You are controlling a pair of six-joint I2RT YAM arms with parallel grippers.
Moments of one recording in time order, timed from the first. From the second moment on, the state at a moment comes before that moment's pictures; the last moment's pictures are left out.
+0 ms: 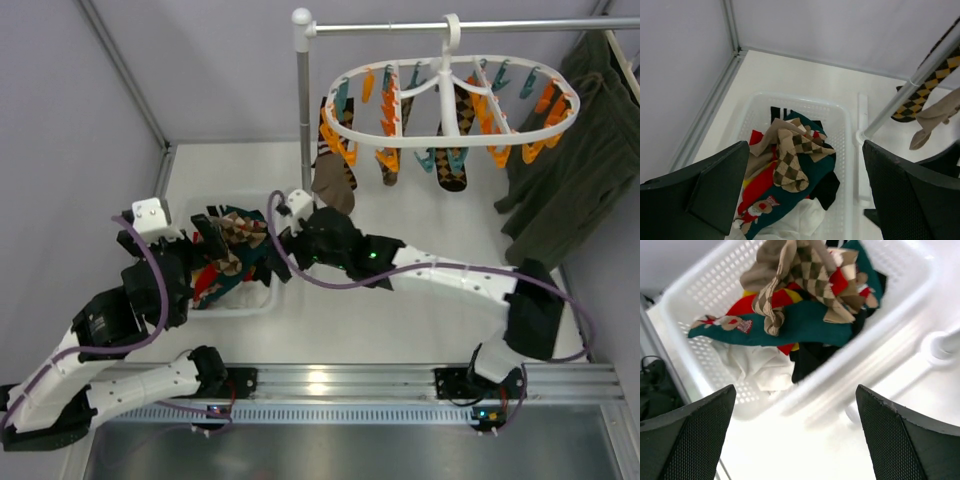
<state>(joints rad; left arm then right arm) -1.04 0.63 1.18 -0.78 -1.18 -0.36 1.10 1.72 1.38 -0.11 0.07 0.19</state>
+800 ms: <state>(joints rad) -0.83 1.21 0.84 0.10 -0.30 -0.25 1.09 0.50 0.79 -0.27 0.28 0.24</state>
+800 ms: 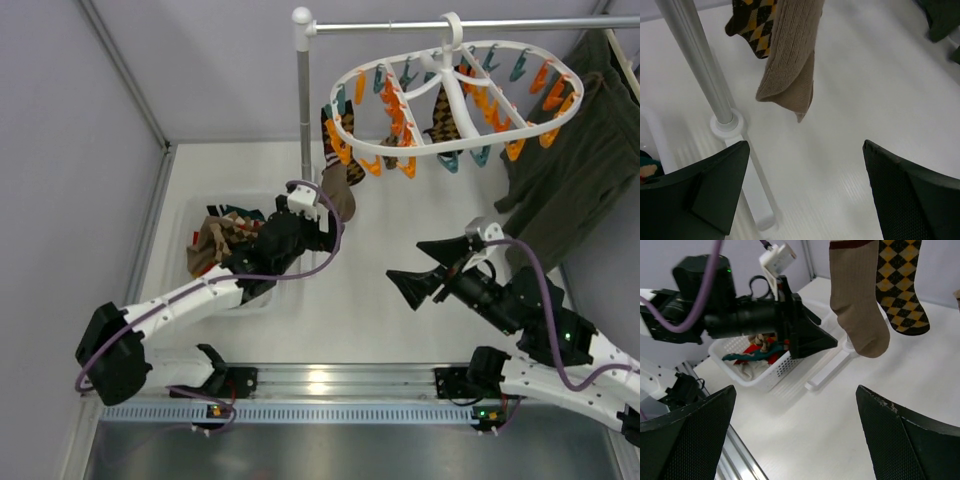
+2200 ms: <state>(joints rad) -1.13 1.40 0.79 0.64 -0.54 -0.08 1.09 0.47 0.96 -0.35 0.28 0.28</state>
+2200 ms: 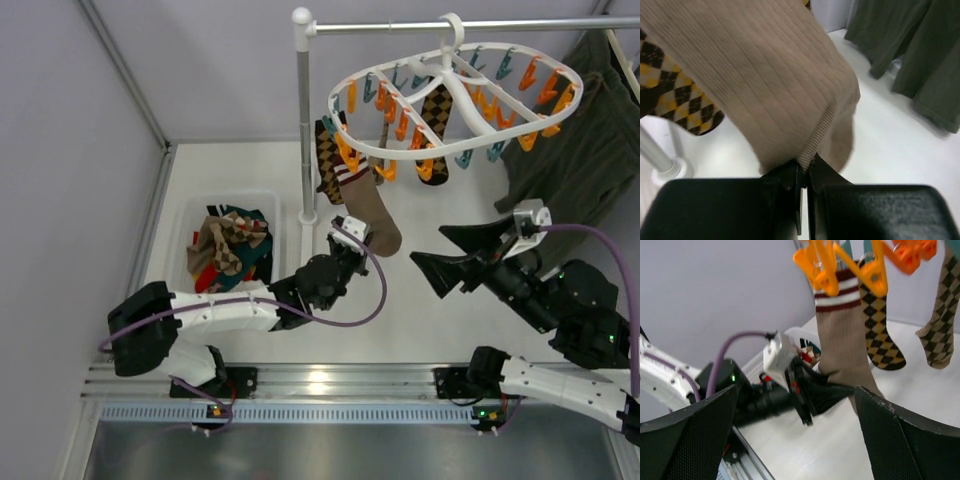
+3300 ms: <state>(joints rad) -1.50 2.07 1.51 0.65 -1.02 0.60 1.10 1.06 1.74 -0.99 0.49 0.22</state>
